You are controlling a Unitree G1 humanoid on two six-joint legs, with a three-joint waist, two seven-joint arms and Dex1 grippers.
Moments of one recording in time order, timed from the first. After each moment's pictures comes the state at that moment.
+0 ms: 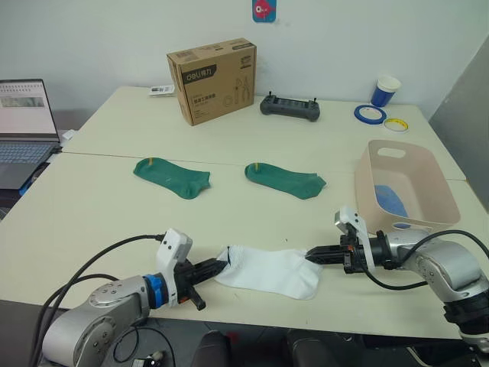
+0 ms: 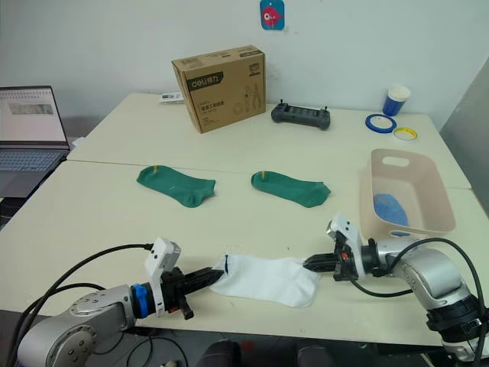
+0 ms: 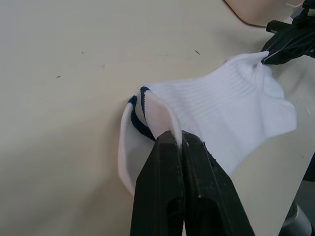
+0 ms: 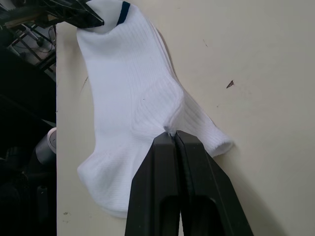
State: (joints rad) left arm 0.14 0.60 0.13 -0.54 -0.72 0.86 -0.64; right arm -0.32 -0.76 0.18 -0.23 0.56 0.84 1.05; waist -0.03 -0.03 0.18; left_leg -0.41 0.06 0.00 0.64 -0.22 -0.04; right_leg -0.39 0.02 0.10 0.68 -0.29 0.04
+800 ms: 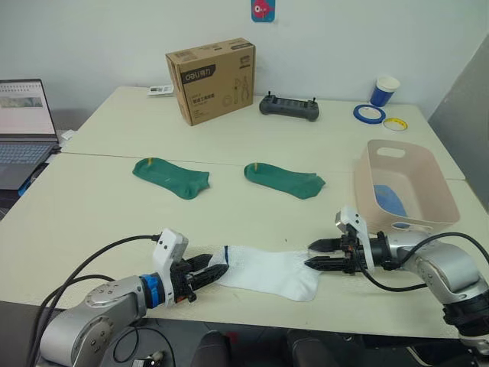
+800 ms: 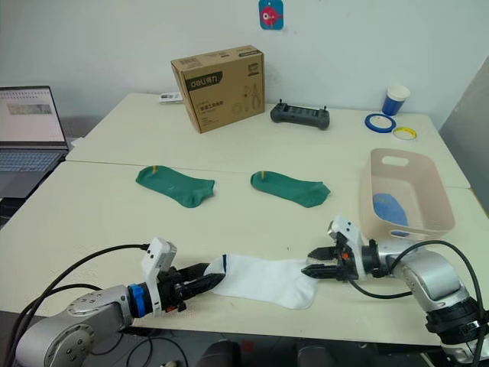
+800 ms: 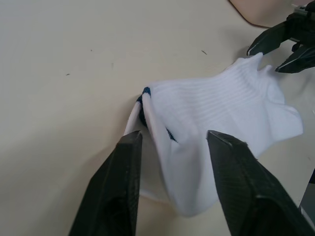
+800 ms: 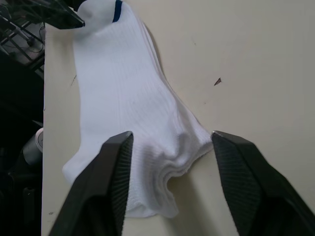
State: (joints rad) left arm 0.15 0.62 0.16 -0.51 -0.73 0.84 -0.66; right arm -0.31 -0.75 0.16 -0.21 0.53 0.79 1.04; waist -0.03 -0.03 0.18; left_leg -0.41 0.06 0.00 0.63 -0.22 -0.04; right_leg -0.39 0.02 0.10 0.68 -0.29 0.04
